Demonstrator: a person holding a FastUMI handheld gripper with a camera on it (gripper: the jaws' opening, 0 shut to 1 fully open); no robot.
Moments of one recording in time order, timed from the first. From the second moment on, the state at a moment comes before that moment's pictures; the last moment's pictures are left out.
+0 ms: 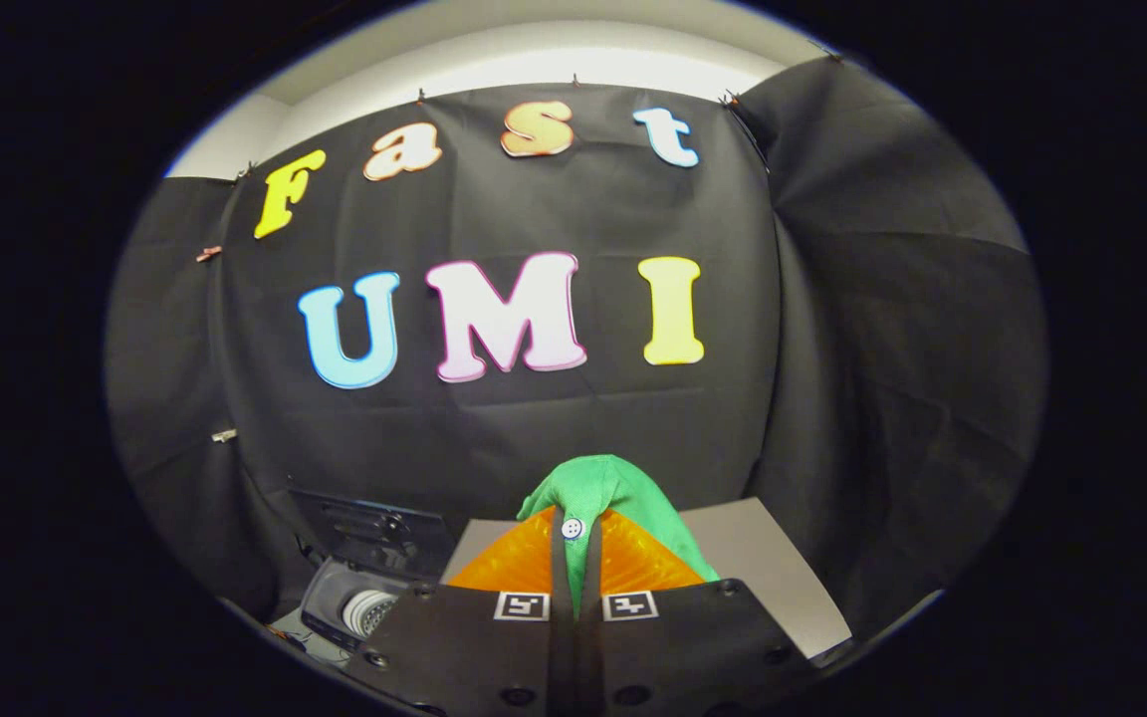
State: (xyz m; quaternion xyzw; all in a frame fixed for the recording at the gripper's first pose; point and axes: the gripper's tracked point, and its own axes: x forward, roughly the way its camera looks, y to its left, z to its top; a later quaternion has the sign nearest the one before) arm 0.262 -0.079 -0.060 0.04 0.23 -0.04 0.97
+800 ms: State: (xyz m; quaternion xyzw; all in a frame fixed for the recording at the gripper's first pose) arm 0.281 0.179 -0.060 0.08 0.20 0.21 0.95
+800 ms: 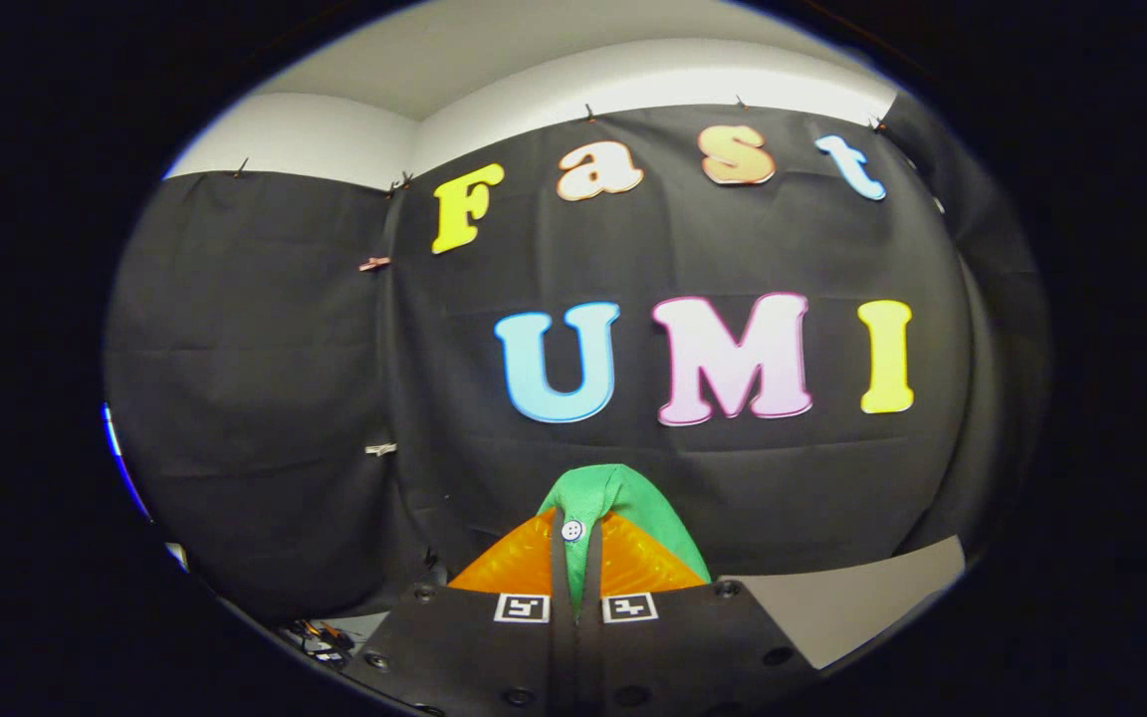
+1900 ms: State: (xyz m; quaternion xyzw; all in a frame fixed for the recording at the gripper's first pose) arm 0.280 0.286 -0.357 -0.01 0.45 0.28 0.85
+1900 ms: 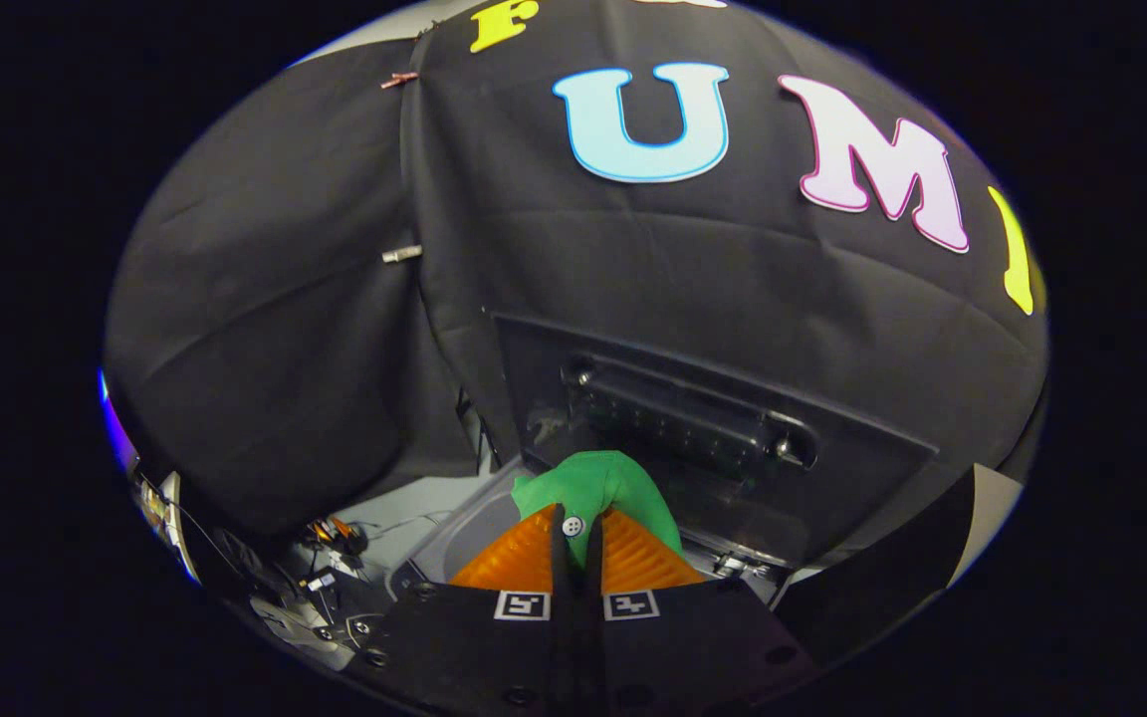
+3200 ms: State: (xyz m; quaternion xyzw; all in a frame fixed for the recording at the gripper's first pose) arm 0.319 0.304 -0.279 0.06 0.28 0.32 0.90
